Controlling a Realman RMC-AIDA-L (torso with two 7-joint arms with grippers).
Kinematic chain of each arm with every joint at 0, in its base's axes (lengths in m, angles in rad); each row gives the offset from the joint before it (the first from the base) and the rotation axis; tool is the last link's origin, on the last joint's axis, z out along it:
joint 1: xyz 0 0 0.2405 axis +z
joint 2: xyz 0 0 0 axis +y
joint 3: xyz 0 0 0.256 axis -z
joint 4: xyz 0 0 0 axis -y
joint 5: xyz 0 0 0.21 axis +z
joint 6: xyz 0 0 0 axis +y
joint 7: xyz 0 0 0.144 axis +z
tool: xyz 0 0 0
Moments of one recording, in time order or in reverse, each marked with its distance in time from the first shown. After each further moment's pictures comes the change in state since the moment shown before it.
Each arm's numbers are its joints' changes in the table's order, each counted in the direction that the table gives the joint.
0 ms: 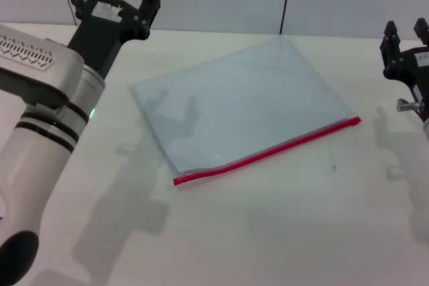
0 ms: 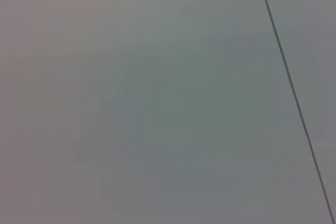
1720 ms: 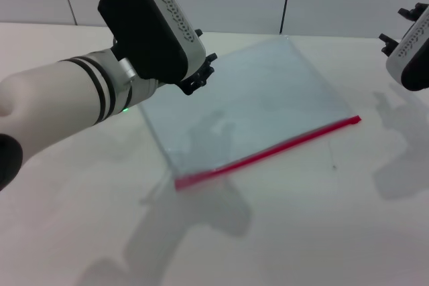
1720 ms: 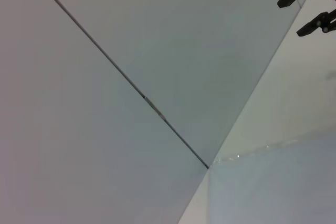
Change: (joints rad) left arm 0.089 0.003 0.177 0.828 0.374 -1.446 0.299; right arm -0.001 0.000 -0.697 0.552 -0.727 -1.291 -0.624
